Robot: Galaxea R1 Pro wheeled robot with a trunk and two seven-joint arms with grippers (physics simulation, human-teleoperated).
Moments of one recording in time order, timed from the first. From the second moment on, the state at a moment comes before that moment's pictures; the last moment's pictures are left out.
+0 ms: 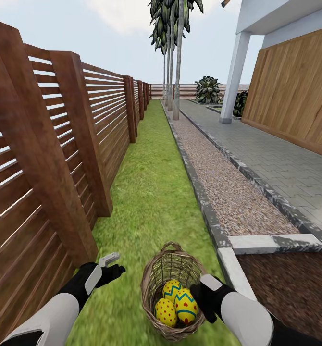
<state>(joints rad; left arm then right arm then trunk) -0.72 -0.03 0.19 -0.40 0.24 0.52 0.03 -0.80 0.16 -0.70 -0.06 -0.39 0.17 -0.52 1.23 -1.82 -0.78</state>
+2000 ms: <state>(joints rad) -0.72 -0.05 0.19 -0.44 0.24 0.51 0.03 -0.68 0.16 -0.94 0.00 -0.89 -0.02 -0.34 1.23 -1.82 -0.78</state>
